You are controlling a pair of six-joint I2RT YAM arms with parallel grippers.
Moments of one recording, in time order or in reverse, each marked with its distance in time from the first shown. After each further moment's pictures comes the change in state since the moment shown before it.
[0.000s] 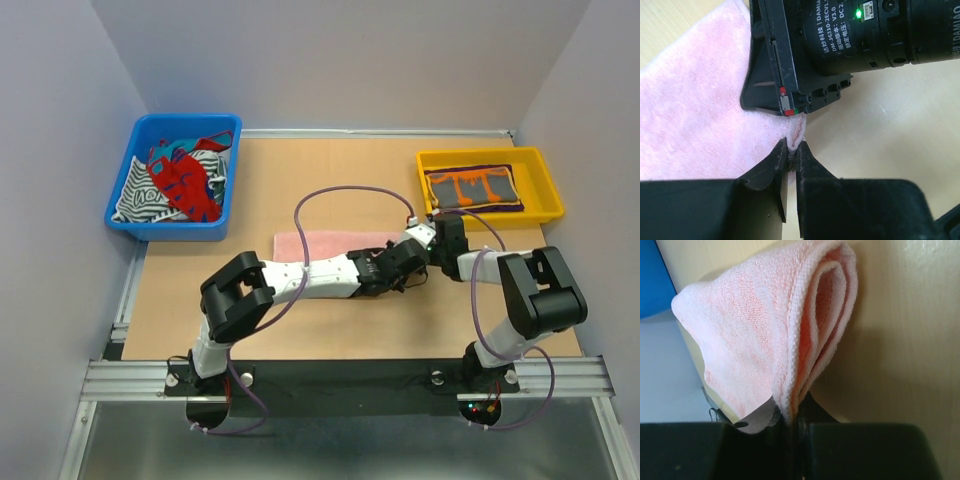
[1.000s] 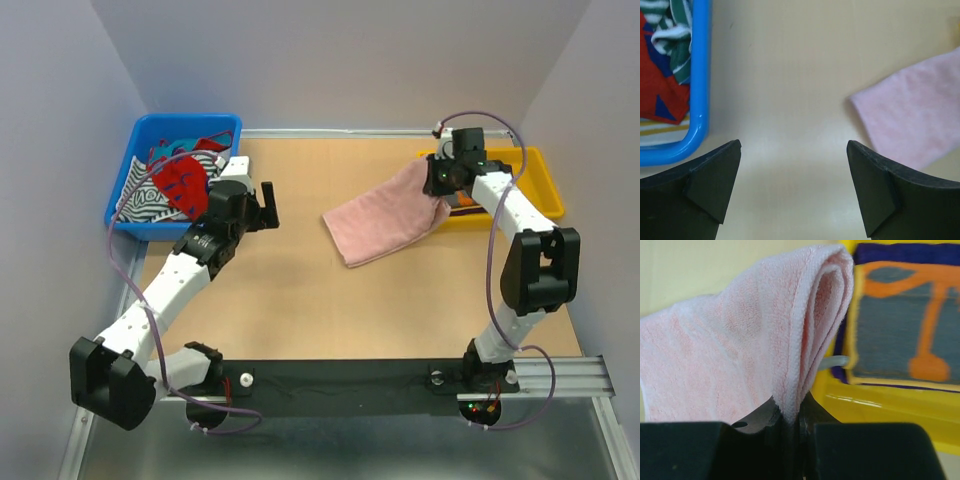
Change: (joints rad) left arm 0.753 -0.829 -0.495 0.011 0.126 0.091; right arm -0.075 0.147 0.845 -0.742 0.389 -0.814
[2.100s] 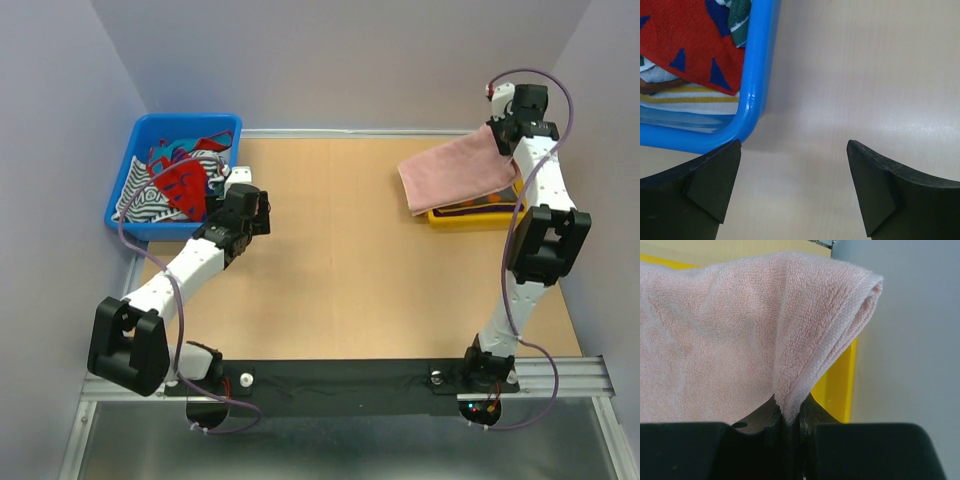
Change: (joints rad) left arm 0.064 0.186 -0.072 0.019 -0.223 0.052; right arm -0.288 0.270 0.570 -0.154 0.346 -0.557
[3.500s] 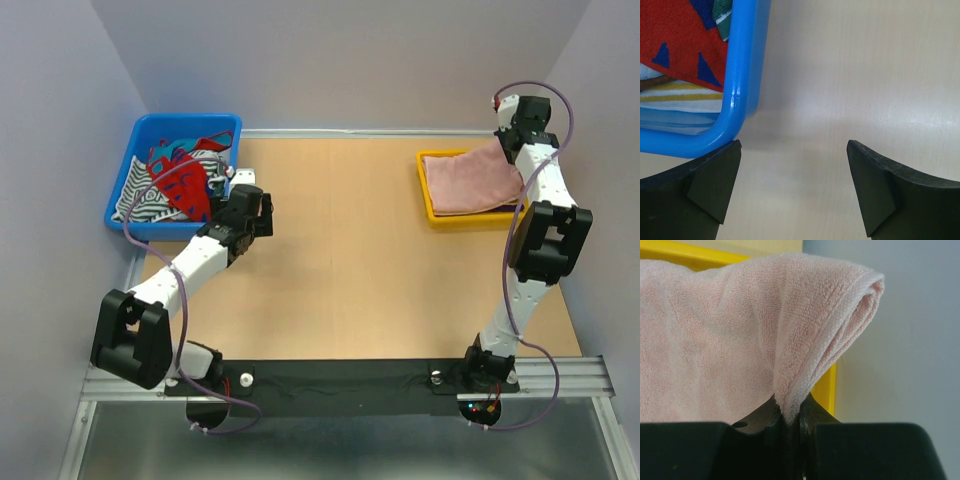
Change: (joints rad) left arm 0.001 0.042 0.000 0.007 0.016 0.000; right arm -0.051 0.018 -0.099 0.122 0.087 -0.067
